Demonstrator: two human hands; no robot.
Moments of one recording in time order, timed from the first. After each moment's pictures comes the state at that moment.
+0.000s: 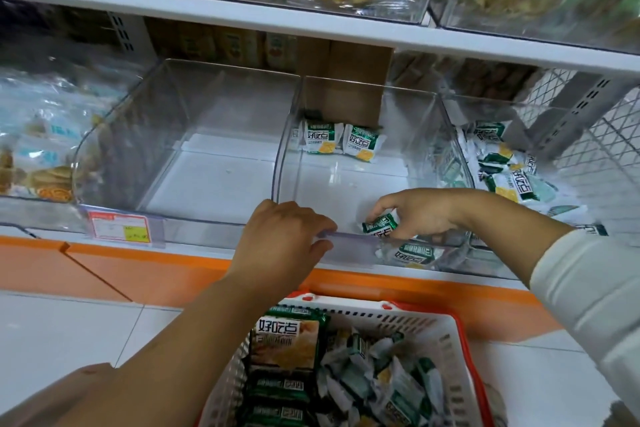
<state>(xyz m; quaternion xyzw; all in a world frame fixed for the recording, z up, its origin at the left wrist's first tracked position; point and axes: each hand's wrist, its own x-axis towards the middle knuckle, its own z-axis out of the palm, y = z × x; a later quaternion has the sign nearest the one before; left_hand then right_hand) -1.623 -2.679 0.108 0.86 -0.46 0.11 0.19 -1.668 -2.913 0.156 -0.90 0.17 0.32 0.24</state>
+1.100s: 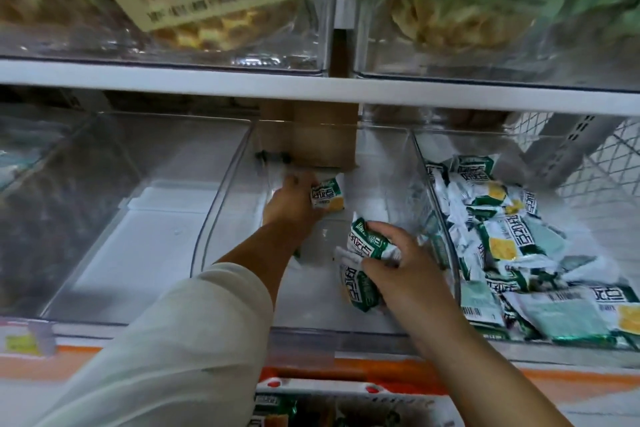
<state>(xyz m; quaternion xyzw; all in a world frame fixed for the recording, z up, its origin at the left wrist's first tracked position) -1.482 -2.850 0.064 0.94 -0.25 -0.05 0.22 -1.686 -2.918 0.117 -0.75 0.30 -0.09 0.59</state>
